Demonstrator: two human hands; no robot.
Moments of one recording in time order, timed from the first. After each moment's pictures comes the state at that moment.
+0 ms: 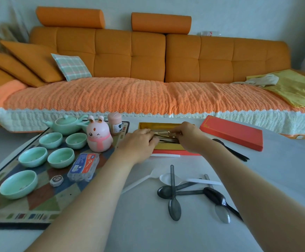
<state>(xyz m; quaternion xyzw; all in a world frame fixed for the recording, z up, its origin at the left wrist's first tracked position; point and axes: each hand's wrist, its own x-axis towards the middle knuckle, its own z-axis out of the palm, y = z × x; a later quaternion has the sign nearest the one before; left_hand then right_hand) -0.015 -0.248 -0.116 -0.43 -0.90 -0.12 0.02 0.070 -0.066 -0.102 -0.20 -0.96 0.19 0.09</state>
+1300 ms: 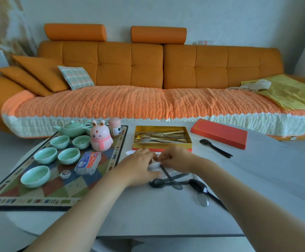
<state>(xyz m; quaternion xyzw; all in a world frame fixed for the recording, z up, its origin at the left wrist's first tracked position) 0.060 -0.285 -0.117 -0.50 -0.86 -0.13 -0.05 0.138 -0.113 -0.108 -0.09 -0.95 0.29 -0.01</state>
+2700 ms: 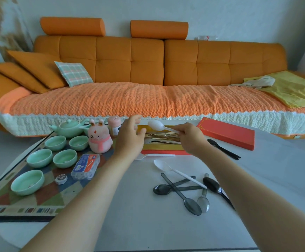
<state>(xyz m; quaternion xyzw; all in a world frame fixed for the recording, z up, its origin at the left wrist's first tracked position) 0.001 -0.255 -0.102 -0.30 -0.80 -0.50 0.11 0.107 -0.081 -0.087 -0.21 -0.91 0.30 0.18</state>
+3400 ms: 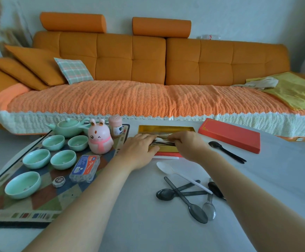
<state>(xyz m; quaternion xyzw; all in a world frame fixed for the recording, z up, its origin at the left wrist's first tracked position) -0.001 -0.256 -0.114 -0.45 -0.88 -0.13 0.04 0.096 -0.082 -0.100 -0.15 -0.96 0.20 0.12</state>
